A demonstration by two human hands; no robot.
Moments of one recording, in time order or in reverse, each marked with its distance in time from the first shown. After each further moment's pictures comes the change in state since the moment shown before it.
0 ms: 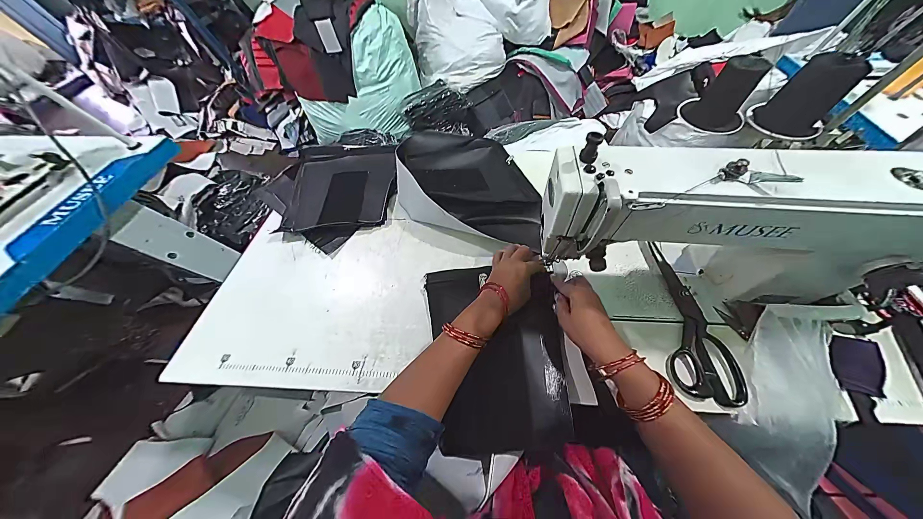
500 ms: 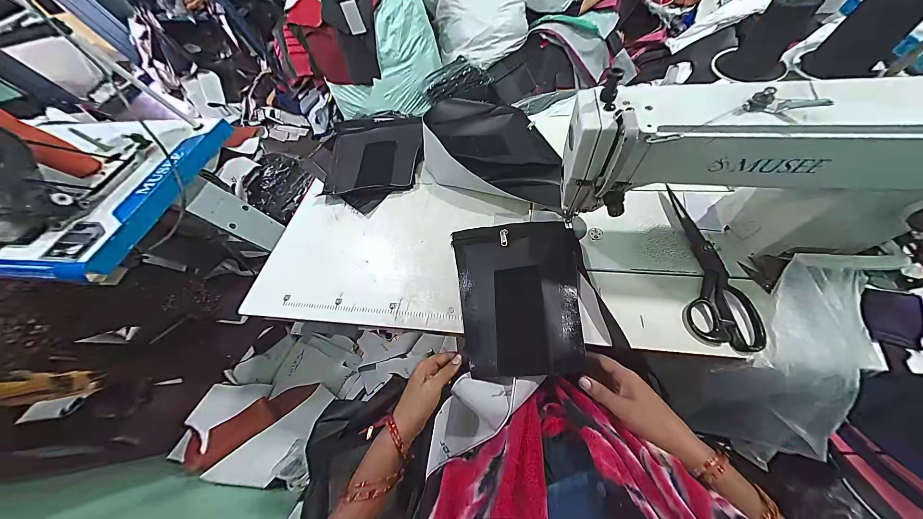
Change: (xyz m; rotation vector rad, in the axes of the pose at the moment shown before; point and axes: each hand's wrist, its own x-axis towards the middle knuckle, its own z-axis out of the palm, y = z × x) left_hand -0.283 -0.005 0.020 -0.945 0.189 -0.742; right_hand -0.166 0.061 0.039 0.686 -0.362 0.089
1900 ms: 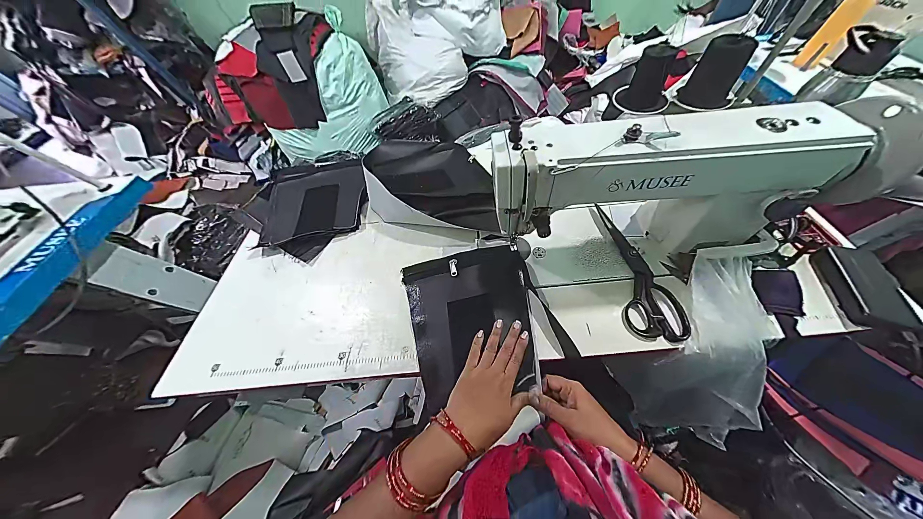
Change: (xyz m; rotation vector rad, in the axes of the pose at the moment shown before) left_hand 0.025 0.081 0.117 1.282 -0.392 0.641; right_hand 0.014 0.021 0.015 0.147 0.031 -0.109
